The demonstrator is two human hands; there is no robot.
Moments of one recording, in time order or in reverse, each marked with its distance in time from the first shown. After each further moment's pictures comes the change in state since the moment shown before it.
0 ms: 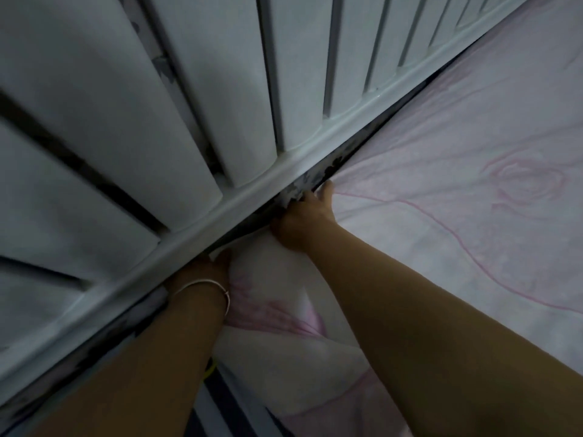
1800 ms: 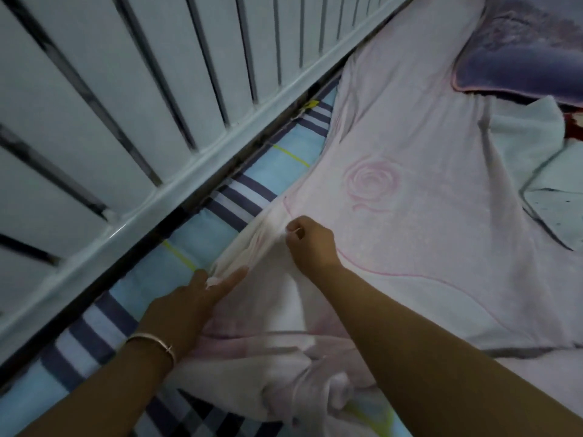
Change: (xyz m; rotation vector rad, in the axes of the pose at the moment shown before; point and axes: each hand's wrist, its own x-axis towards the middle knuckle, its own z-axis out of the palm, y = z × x) left_hand -0.134 0.041 0.002 0.317 0.097 1.035; right_hand -0.167 0.128 -0.019 1.007 0.192 0.478
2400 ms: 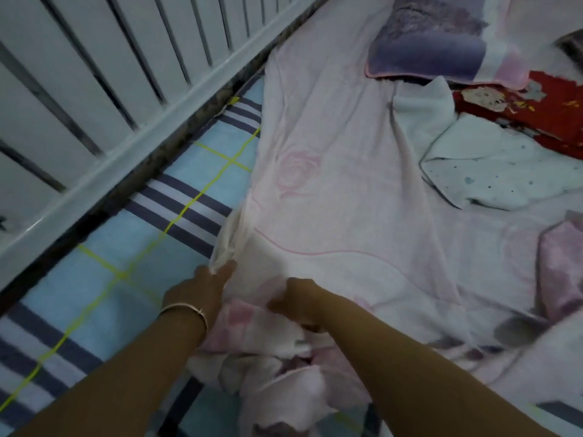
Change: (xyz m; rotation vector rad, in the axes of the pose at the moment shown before) left_hand 0.038 0.156 -0.006 0.130 -0.386 -0.186; right_hand -0.088 0.109 -0.074 -0.324 -0.516 0.153
